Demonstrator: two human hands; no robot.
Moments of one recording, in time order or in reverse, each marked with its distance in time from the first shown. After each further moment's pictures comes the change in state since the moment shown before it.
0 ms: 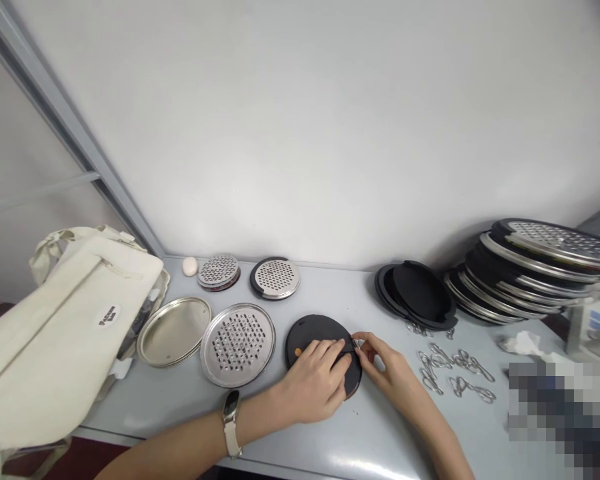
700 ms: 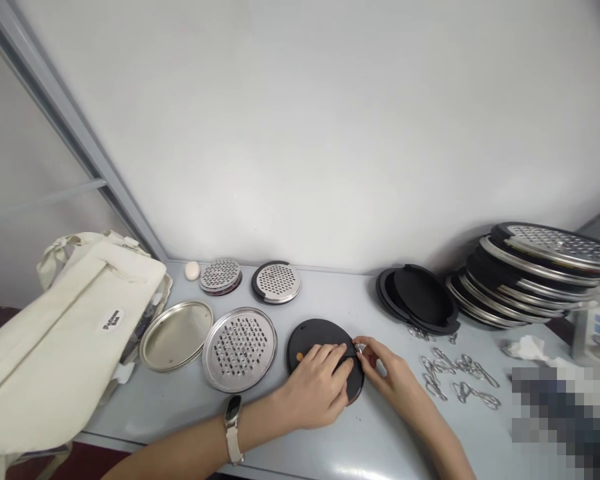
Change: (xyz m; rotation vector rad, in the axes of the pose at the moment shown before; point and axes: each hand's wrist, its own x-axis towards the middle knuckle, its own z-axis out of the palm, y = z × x) left_hand -0.001 -0.001 -0.001 -0.008 -0.019 0.000; right_hand 0.001 0.005 0.003 -0.001 -0.009 -0.013
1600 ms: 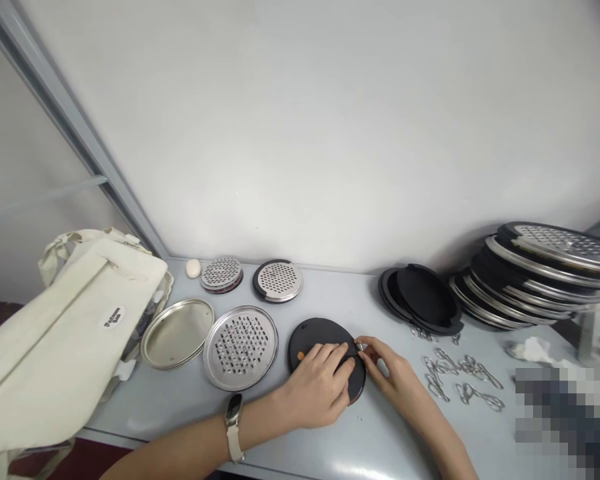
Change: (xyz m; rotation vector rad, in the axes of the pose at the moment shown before) left_hand 0.000 0.000 0.000 -0.007 0.000 -0.003; right_hand -0.001 0.009 0.001 -0.005 0.011 -0.014
